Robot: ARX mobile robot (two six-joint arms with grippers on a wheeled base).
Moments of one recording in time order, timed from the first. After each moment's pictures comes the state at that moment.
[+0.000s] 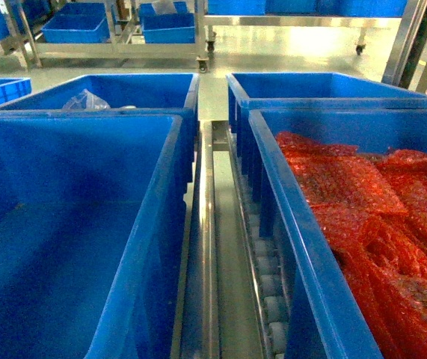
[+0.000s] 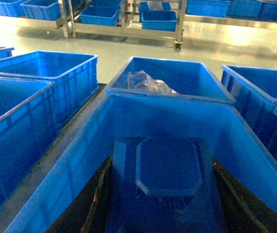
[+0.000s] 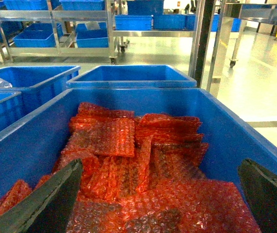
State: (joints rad) left arm -0.38 0.29 0.35 -0.19 -0.52 -0.10; right arm 0.00 0.01 0.01 -0.01 0.00 0.00
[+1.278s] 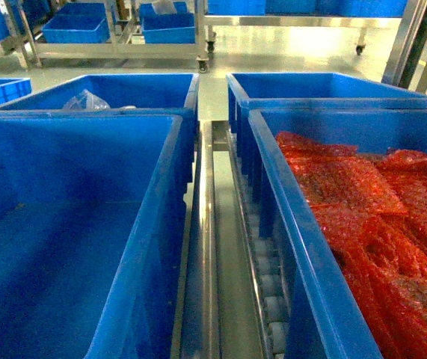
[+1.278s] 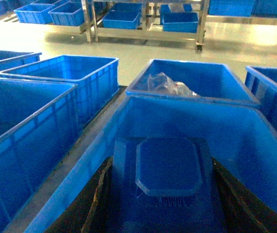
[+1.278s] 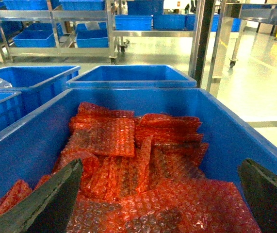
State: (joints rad) left arm -0.49 0.32 0.35 -0.16 -0.72 -0.08; right arm 0.00 0.01 0.01 -0.01 0.00 0.00
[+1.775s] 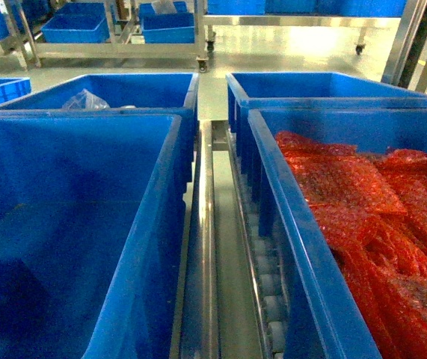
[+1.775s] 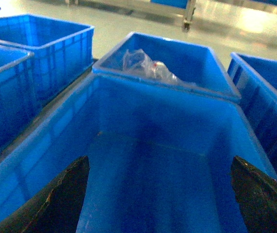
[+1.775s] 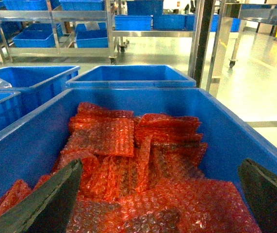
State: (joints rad) left arm -0.37 0.77 0.41 0.16 -0.53 -0.25; right arm 0.00 0.01 0.01 0.00 0.00 0.00
